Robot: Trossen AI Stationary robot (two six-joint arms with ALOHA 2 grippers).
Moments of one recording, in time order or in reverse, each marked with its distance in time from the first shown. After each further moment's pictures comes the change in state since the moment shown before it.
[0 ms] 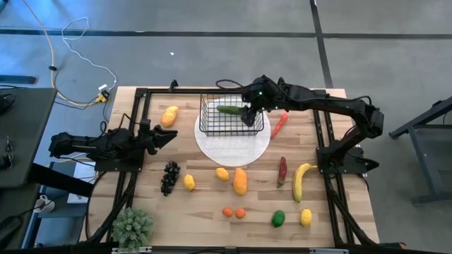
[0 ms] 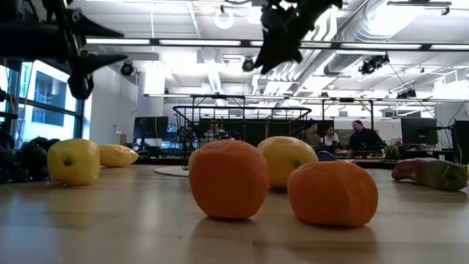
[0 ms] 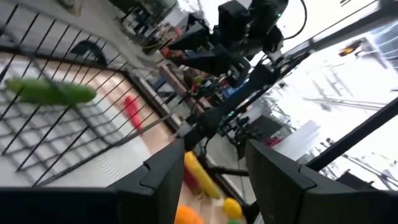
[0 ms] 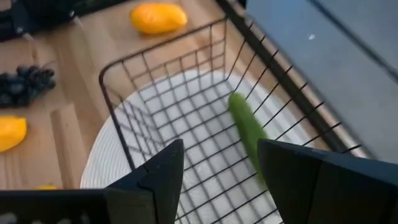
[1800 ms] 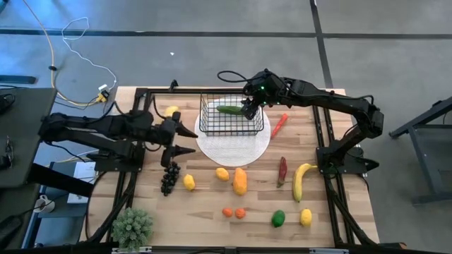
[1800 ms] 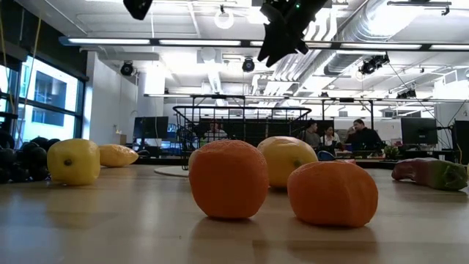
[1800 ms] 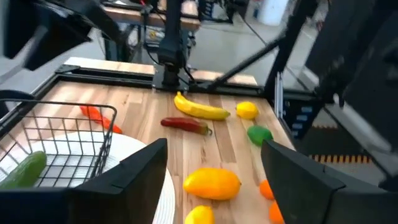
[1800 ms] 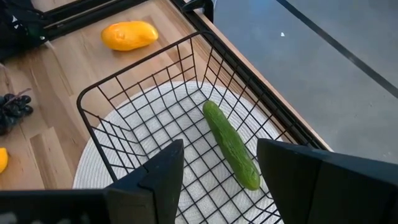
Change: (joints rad) left arm -0.003 0.778 0.755 -0.360 0.372 0.694; right arm -0.006 0.001 0.085 -0.097 0.072 0.069
